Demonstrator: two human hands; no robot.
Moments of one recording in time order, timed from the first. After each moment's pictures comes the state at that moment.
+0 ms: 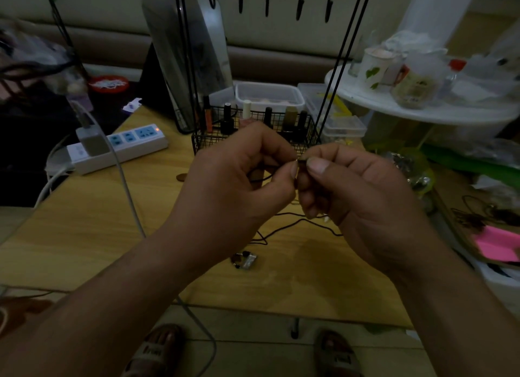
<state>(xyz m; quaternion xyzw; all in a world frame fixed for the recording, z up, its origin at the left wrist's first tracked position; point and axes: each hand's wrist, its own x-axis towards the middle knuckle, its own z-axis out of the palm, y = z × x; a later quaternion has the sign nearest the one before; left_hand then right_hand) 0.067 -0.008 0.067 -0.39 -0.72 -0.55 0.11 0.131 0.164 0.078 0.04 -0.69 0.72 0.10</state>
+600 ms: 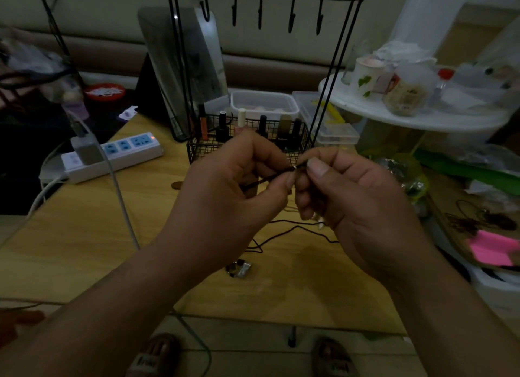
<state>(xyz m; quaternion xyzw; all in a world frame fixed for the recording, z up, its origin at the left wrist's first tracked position) 0.068 -0.006 0.066 -0.38 -0.71 -0.58 0.10 0.130 0.167 0.077 0.04 -0.67 0.73 0.12</state>
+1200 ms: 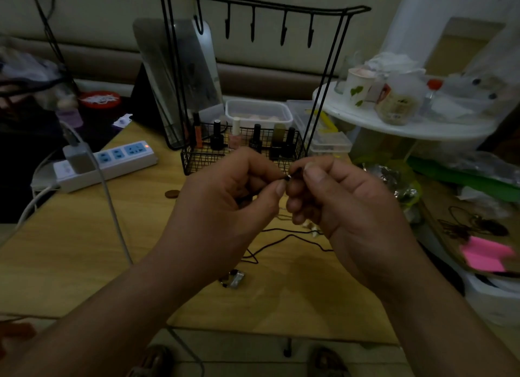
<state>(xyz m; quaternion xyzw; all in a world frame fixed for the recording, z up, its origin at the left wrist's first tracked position) 0.069 -0.002 0.064 -0.37 -0.72 -0.58 0.10 0.133 0.170 0.079 0.03 -0.67 0.73 0.13</state>
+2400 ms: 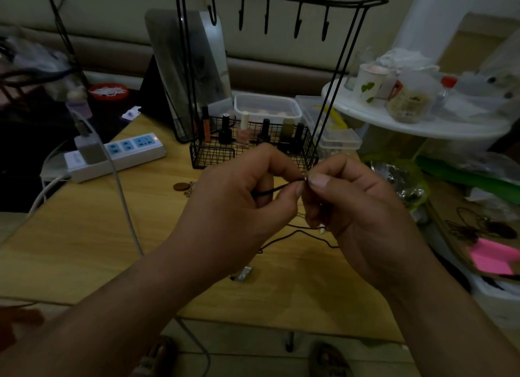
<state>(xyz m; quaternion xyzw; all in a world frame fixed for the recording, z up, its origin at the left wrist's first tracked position) 0.069 -0.004 0.065 -0.40 -0.75 -0.51 0.15 0.133 0.168 0.078 0.02 -0.68 0.73 0.11</state>
